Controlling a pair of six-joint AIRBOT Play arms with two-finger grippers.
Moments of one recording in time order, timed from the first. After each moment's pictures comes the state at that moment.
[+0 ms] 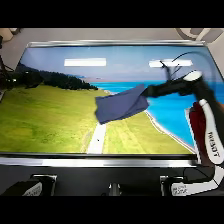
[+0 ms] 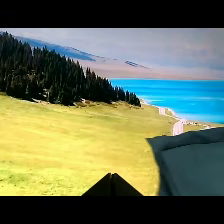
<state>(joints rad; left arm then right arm) 0.03 -1.09 1.33 1.21 -1.03 -1.48 -0.14 -1.60 1.48 -0.69 1.30 0.99</state>
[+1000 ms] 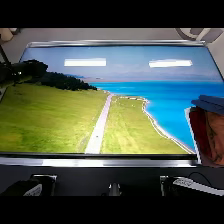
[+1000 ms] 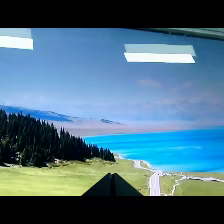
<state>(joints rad) -0.08 -1.09 1.32 1.20 -0.80 -1.48 -1.08 -1.41 1.96 -0.97 1.82 1.17</state>
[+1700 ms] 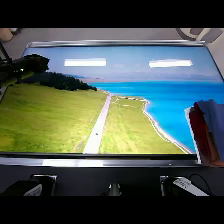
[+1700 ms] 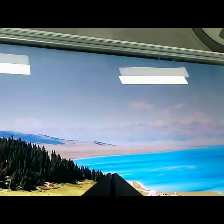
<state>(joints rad) -0.11 -1.09 1.32 1.20 -0.71 -1.48 -1.11 -1.24 1.29 -1.54 1.79 1.06</state>
